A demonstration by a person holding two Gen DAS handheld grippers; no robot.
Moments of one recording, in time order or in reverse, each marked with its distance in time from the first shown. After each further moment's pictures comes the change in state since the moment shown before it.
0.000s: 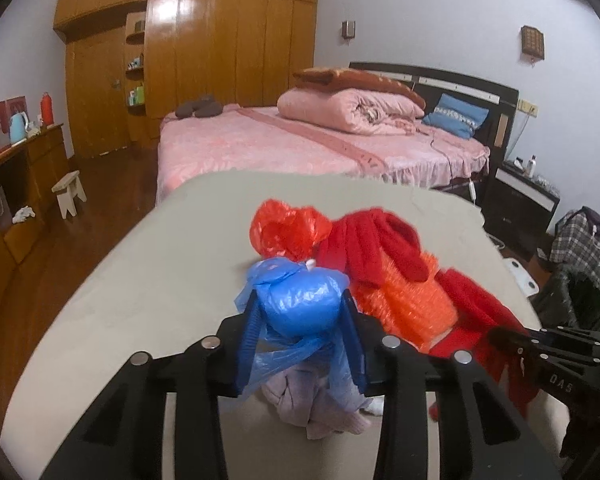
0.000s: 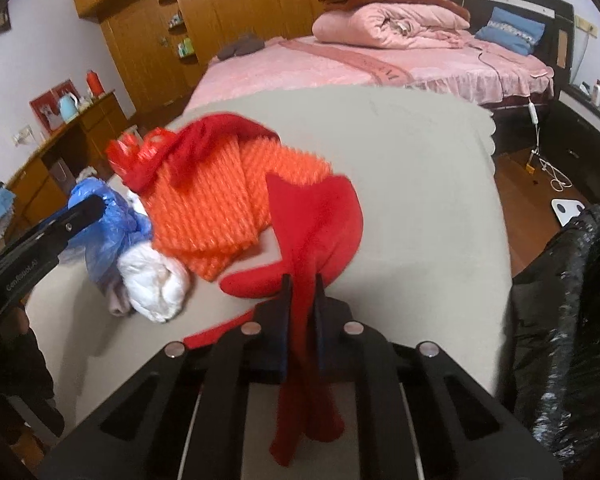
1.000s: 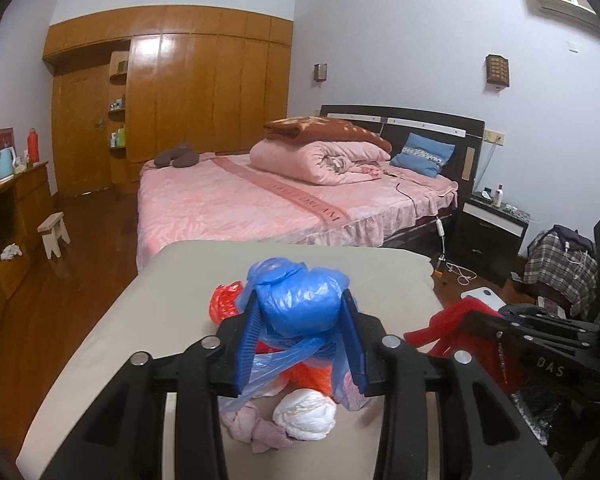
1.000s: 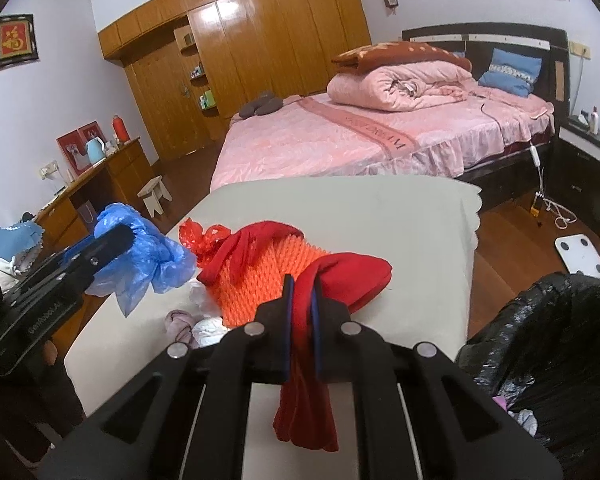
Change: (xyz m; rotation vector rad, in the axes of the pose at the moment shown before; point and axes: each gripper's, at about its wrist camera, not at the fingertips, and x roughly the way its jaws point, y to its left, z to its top) left arm -0.064 -0.044 0.048 0.040 -0.151 -0.083; right arm -0.091 0.000 0.039 -0.017 -0.192 0.060
